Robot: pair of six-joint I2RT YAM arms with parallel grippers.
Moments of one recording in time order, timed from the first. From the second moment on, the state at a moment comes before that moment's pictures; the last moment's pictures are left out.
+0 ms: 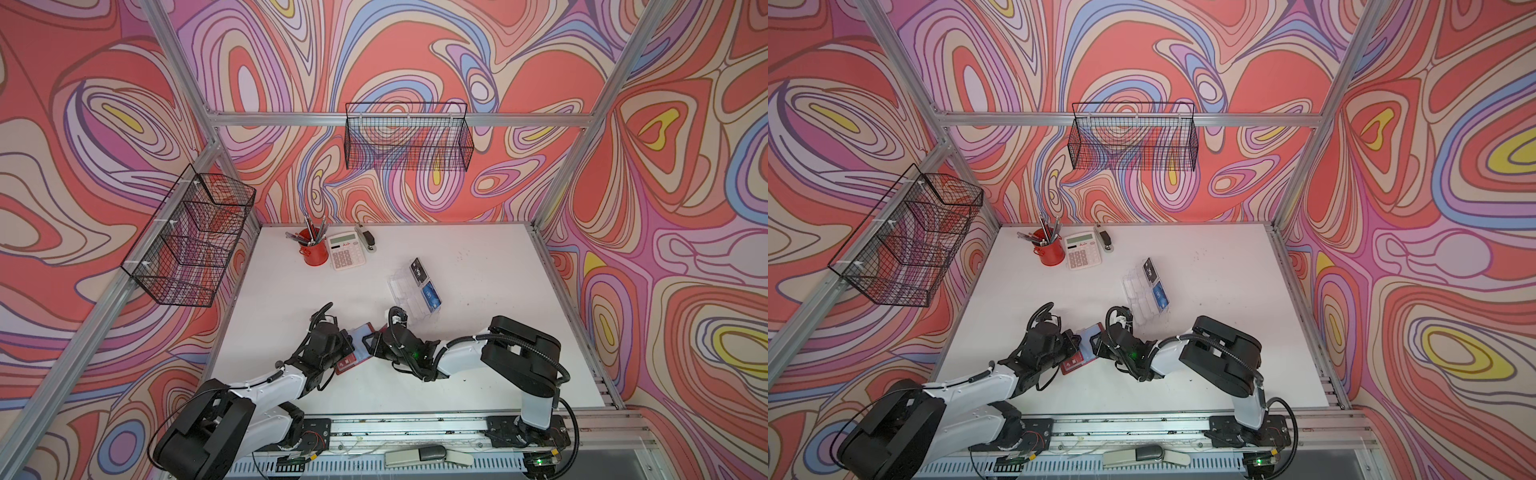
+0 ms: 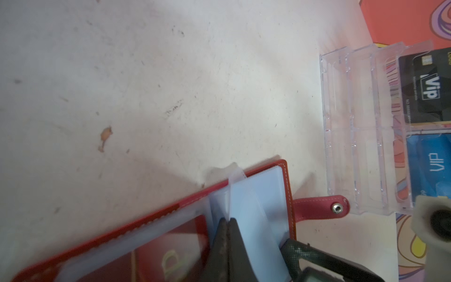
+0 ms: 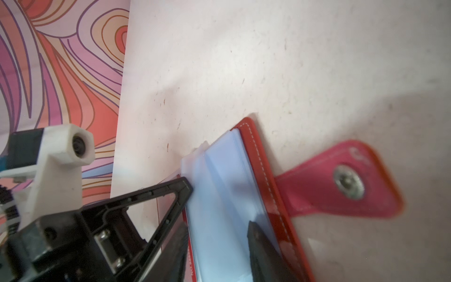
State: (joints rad) left arm -0.47 1.17 0.17 0.30 0.02 -0.99; right arm 1.07 1.91 0.83 0.52 0.11 1.18
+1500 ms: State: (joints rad) left arm -0.47 1.16 0.19 0.30 0.06 -0.97; right arm 1.07 1.90 0.77 0.64 -0.01 1.16
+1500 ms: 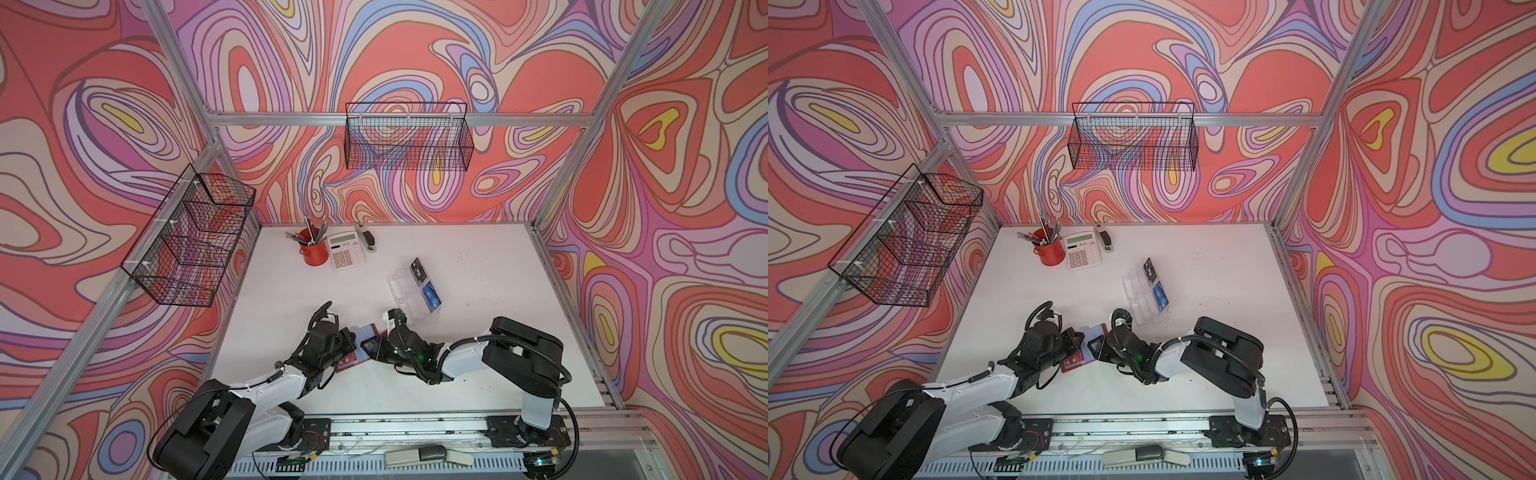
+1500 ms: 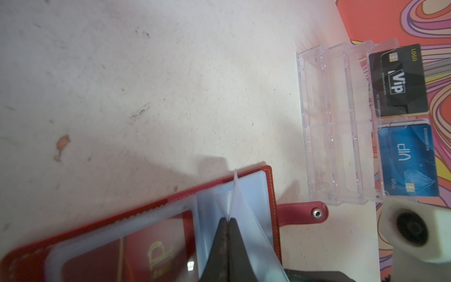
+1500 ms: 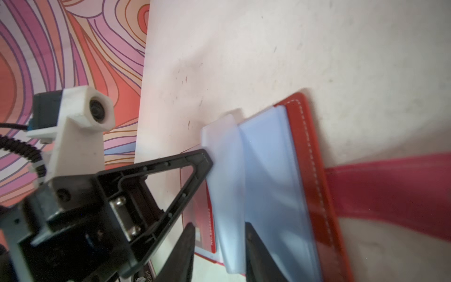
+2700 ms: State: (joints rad) left arm -0.47 0.70 0.17 -0.23 -0.31 -1.05; right arm 1.15 1.98 0.98 0.53 -0.02 1.01
